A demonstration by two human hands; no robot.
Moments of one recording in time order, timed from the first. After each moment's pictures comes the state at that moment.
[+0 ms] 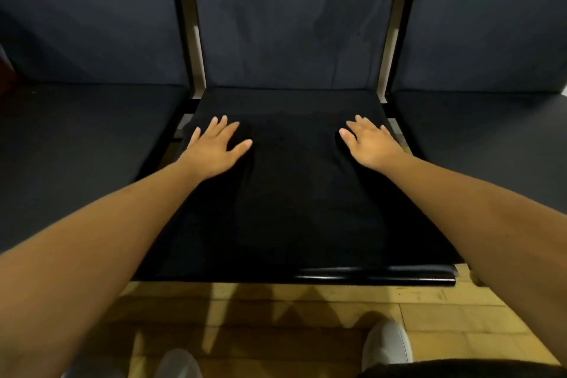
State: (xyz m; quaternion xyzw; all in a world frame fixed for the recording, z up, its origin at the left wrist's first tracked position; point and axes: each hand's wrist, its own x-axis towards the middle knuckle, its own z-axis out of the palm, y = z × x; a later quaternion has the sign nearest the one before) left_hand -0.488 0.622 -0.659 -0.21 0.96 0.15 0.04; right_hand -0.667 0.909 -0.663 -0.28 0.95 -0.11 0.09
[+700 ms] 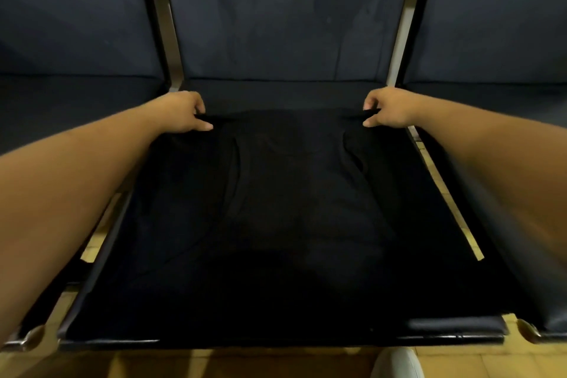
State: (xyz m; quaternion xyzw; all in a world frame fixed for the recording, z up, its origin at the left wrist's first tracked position) left_hand -0.576 0.534 -0.640 -0.22 0.96 0.12 0.09; right_hand -0.775 0.887 -0.634 -0.27 0.94 -0.08 0.17
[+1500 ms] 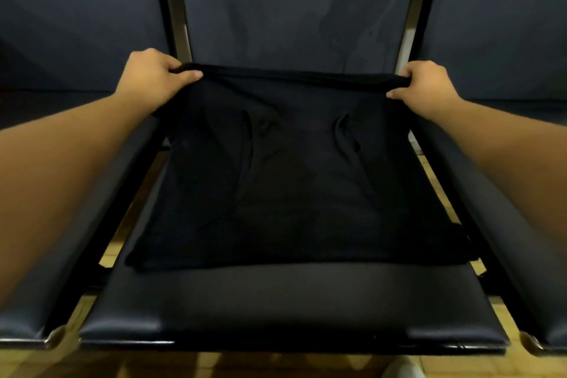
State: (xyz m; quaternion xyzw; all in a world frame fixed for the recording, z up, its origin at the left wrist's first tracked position) left_hand -0.555 0.525 -0.574 -0.25 0.93 0.18 -0.22; right_hand -0.778 0.899 -0.593 -0.19 0.94 -0.26 -0.05
